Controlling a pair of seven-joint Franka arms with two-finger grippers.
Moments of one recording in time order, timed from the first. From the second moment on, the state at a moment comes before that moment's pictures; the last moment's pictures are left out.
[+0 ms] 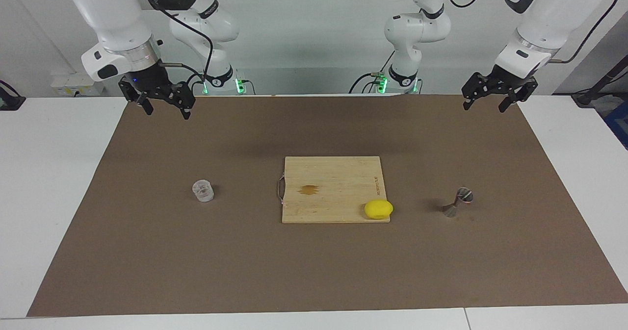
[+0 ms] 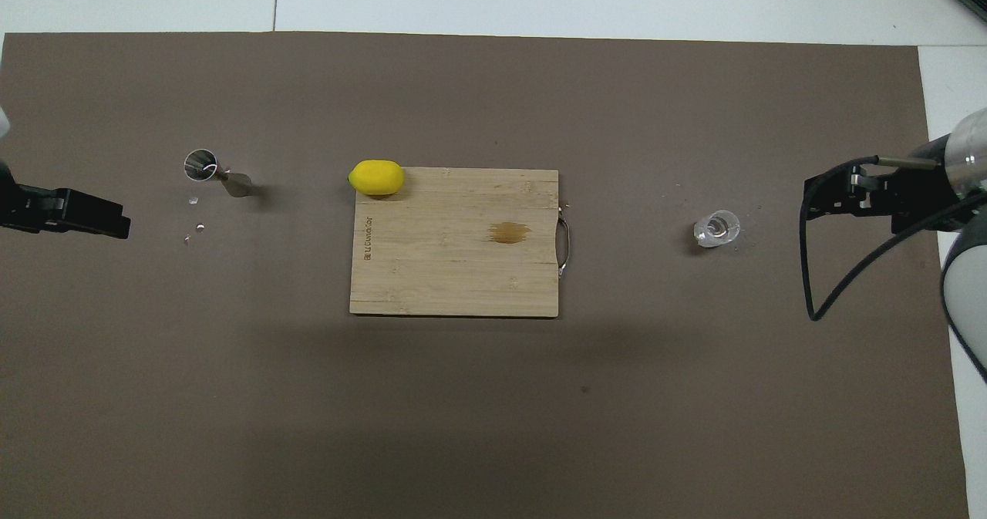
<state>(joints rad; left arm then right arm) -0.01 -0.04 -0.04 -1.62 -0.04 1.56 0.09 -0.01 0.00 0.08 -1.59 -0.01 1.57 0.25</state>
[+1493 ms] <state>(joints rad) 0.10 0.06 -0.01 -1.64 -0.13 1.54 0.09 -0.01 0.00 0.08 -1.59 -0.01 1.57 0.25</state>
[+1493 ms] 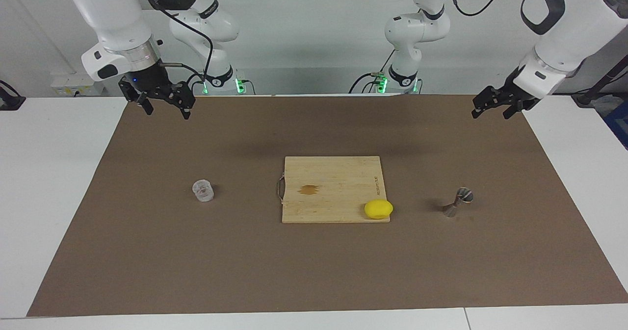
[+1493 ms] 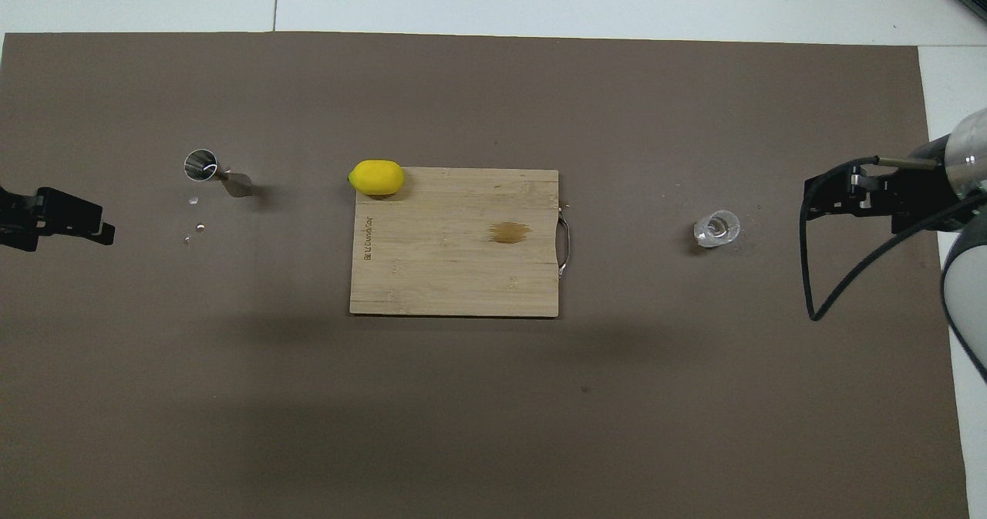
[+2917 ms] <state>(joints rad) 0.23 0.25 0.18 -2.05 -1.29 1.87 -0.89 -0.01 0.00 0.08 -1.59 -0.01 1.57 0.25</state>
